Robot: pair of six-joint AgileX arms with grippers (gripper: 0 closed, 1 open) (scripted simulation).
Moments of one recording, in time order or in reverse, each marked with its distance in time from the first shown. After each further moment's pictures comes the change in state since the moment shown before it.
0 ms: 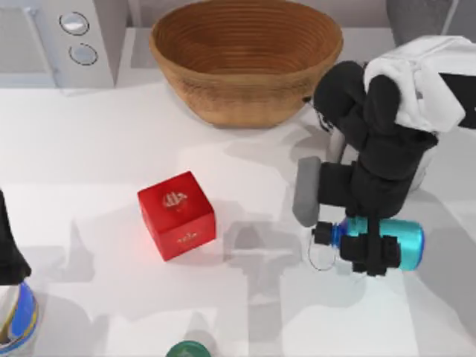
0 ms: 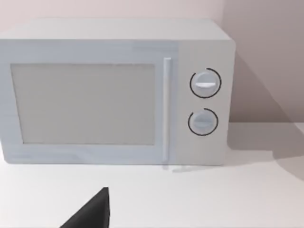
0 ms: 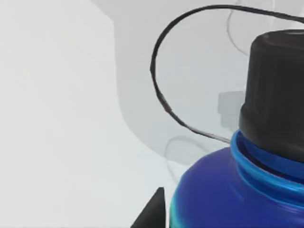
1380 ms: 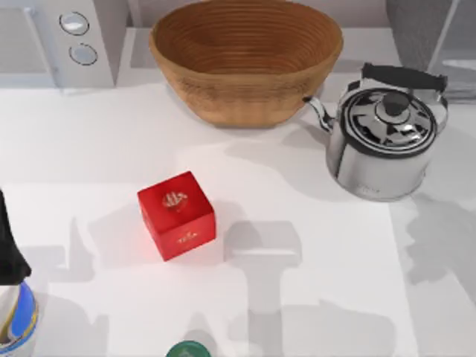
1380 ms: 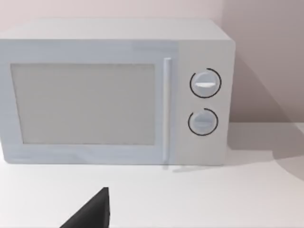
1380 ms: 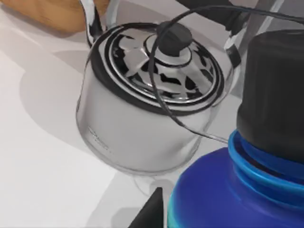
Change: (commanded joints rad) left arm 0.000 0.000 0.000 0.000 0.000 0.000; right arm -0.331 -1.414 -0.919 0.711 0.043 0.523
